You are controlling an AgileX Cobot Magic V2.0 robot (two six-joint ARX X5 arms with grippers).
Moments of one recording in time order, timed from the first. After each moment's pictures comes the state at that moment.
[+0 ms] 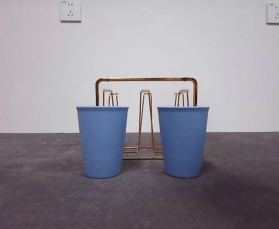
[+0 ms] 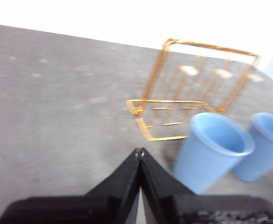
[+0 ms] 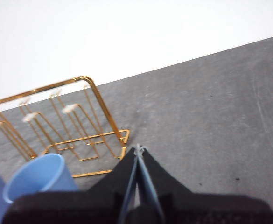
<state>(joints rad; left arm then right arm) 0.01 0.28 0.27 -0.22 0.40 -0.21 0.00 0.14 0.26 -0.24 -0.20 0.28</state>
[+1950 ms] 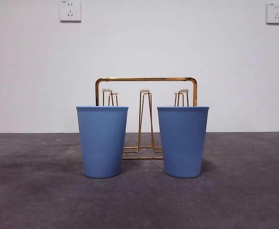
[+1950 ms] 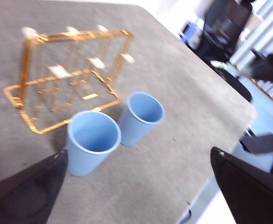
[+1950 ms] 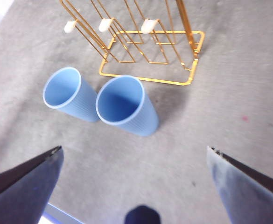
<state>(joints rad) -0.09 0.74 0.94 -0.75 0.76 -0.03 0.04 0.89 1.04 -0.94 -0.55 -0.01</state>
